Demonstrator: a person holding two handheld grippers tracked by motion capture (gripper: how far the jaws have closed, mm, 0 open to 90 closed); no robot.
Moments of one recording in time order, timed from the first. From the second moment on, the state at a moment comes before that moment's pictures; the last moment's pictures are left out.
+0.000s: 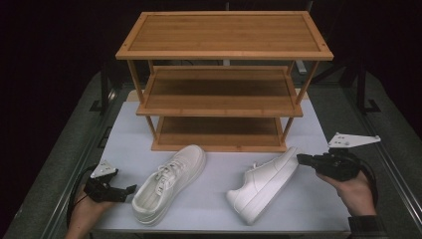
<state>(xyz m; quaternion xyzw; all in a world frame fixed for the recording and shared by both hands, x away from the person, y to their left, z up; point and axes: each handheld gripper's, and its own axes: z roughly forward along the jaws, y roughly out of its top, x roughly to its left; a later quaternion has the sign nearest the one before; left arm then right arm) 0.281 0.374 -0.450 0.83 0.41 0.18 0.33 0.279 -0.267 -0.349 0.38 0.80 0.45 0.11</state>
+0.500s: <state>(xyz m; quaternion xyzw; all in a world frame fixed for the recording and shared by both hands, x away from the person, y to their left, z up) 0.281 0.374 -0.450 0.83 0.41 0.18 0.33 0.282 -0.260 -0.356 0.38 0.81 0.43 0.11</state>
